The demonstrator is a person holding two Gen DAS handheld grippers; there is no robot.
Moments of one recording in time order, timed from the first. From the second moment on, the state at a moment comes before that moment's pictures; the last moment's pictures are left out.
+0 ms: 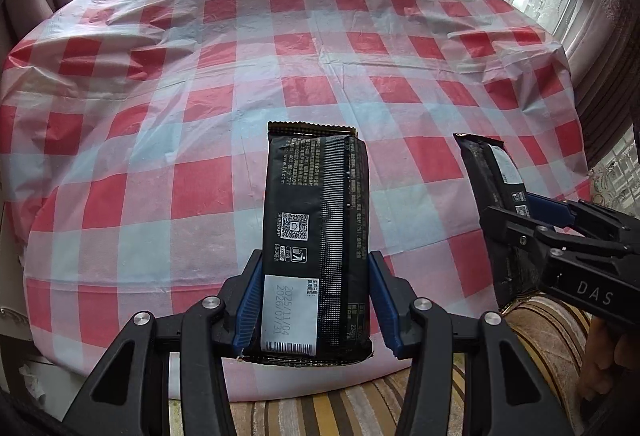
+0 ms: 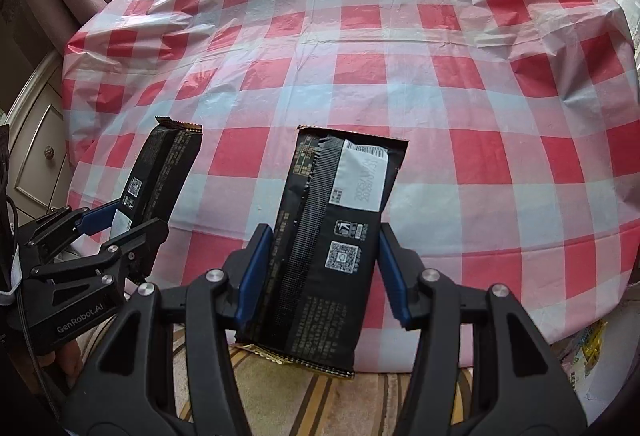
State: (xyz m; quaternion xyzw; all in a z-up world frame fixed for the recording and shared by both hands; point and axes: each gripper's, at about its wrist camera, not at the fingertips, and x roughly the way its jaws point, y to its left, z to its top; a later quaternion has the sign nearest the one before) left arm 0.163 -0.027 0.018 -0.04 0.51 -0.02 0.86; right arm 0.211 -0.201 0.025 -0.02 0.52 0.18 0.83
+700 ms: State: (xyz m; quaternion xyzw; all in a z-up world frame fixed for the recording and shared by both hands) left arm 0.166 -0.132 0.043 0.02 0.49 -0.12 0.86; right arm 0.186 -0.296 0.037 0.03 0.52 0.12 0.85
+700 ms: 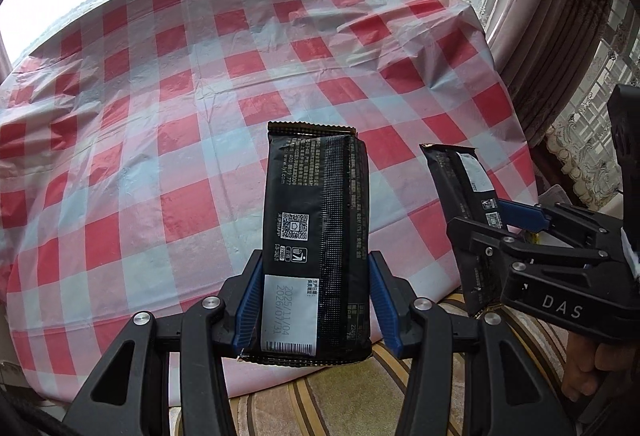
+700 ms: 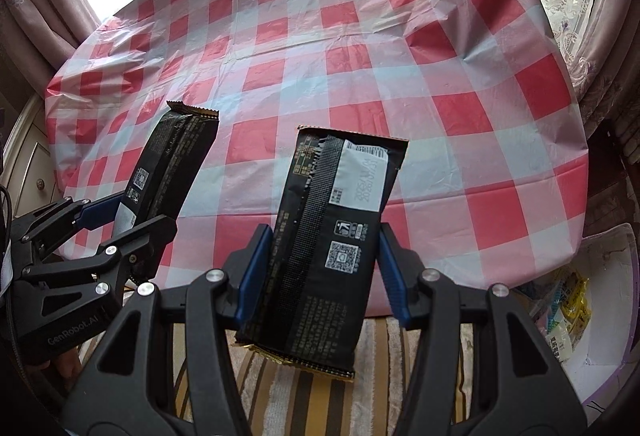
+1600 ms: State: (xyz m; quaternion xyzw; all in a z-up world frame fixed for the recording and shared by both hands) left arm 0.155 -0.355 0.015 0.01 0.56 -0.31 0.77; right arm 0.126 -0.516 0.027 0.07 0.52 -0.09 0.85
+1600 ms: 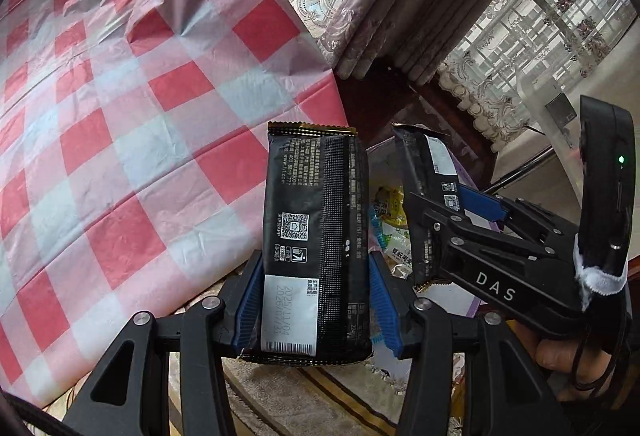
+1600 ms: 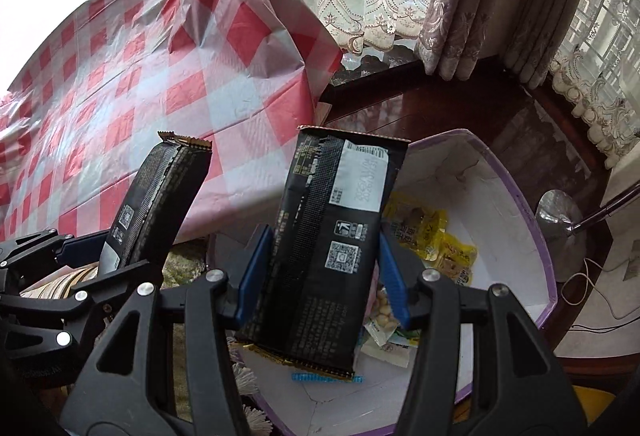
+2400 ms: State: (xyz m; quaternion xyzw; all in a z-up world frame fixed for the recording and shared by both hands) left arm 0.130 -0.373 0.001 -0.06 0.60 -0.33 0.73; right arm 0.078 -0.570 0.031 0.07 0.52 -0.21 0.82
